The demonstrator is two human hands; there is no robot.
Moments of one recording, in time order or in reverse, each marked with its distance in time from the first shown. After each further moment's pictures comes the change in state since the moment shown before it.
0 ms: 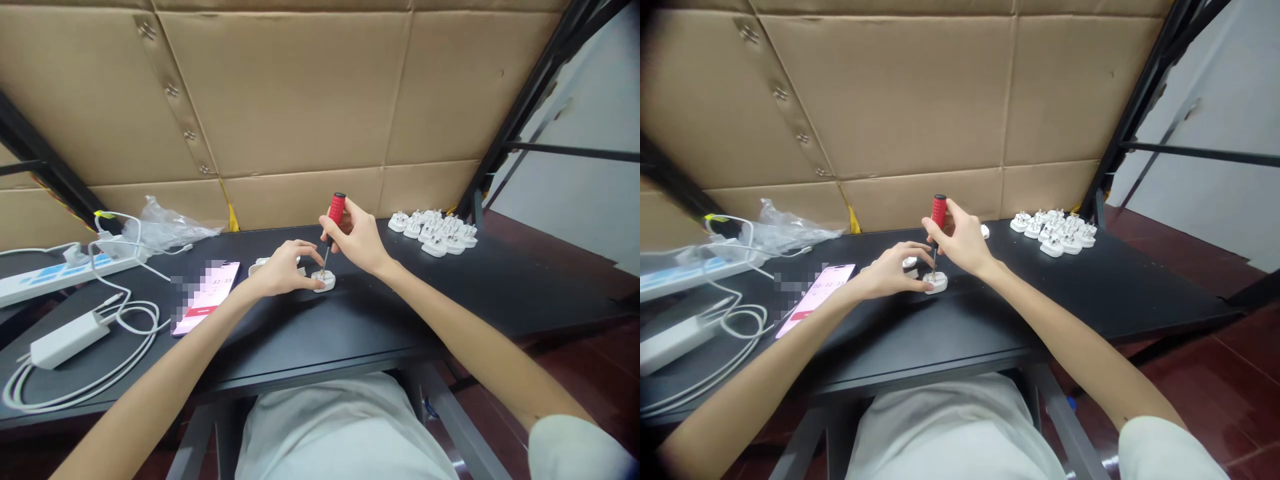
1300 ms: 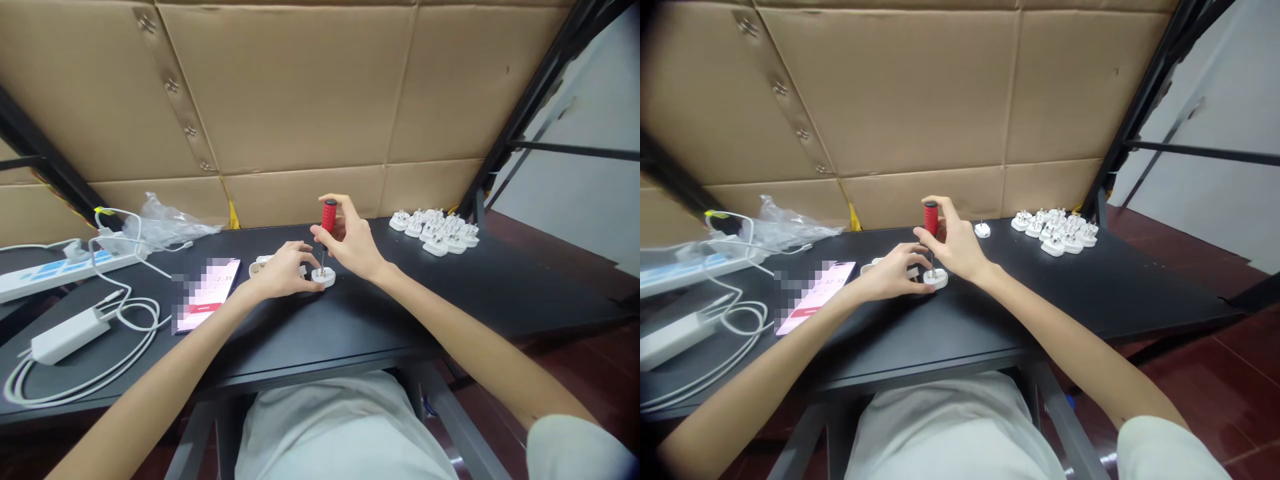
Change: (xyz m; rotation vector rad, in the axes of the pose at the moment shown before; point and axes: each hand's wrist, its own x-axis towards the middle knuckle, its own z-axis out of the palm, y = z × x) left_hand -0.003 -0.009 0.009 0.086 -0.005 -0.014; right_hand -0.008 0.008 0.009 -0.088 -0.057 -0.024
